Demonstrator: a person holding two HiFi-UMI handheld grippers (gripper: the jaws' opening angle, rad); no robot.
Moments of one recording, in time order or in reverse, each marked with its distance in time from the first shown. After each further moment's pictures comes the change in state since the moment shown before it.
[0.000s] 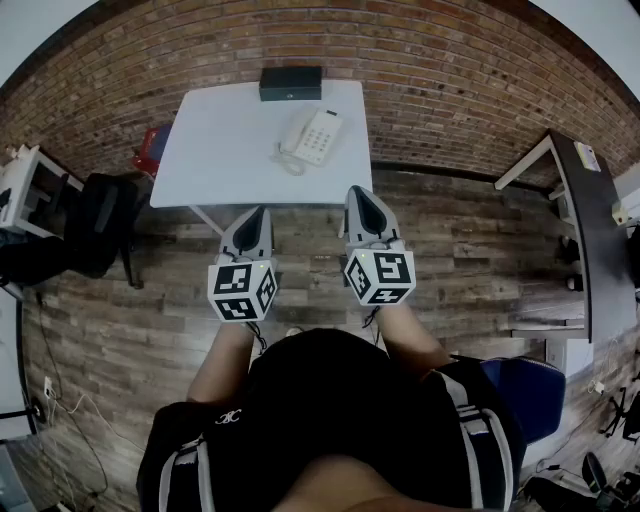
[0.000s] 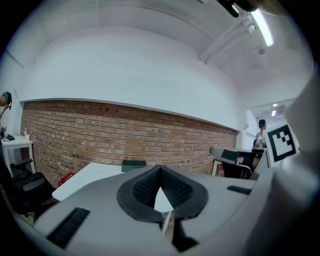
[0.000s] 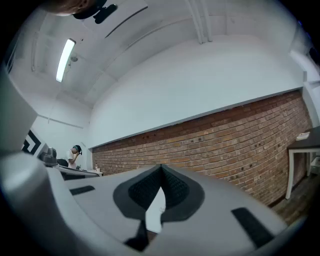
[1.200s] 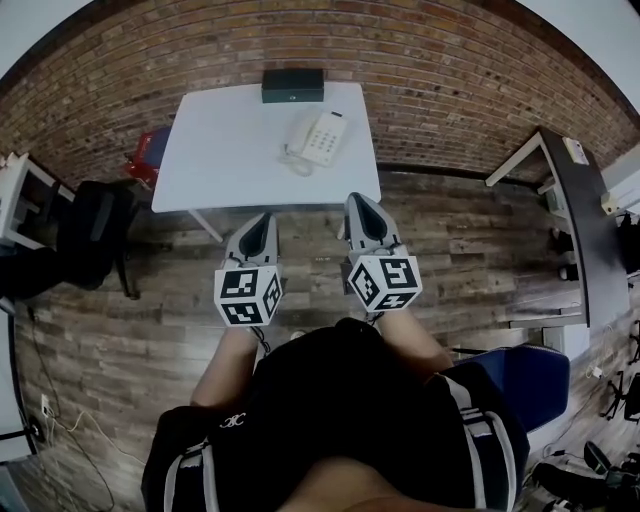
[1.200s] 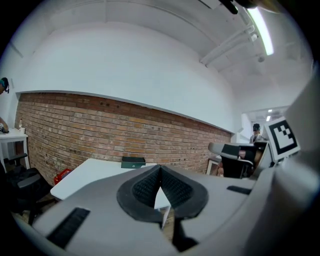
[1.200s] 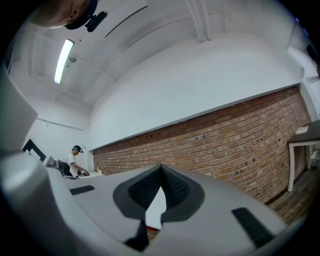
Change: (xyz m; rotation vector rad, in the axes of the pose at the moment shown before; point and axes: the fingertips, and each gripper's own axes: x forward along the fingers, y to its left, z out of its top) left arm -0.022 0.047 -0.017 -0.029 0.022 -0.071; right arm 0.005 0.064 -0.010 0.040 0.013 -0.004
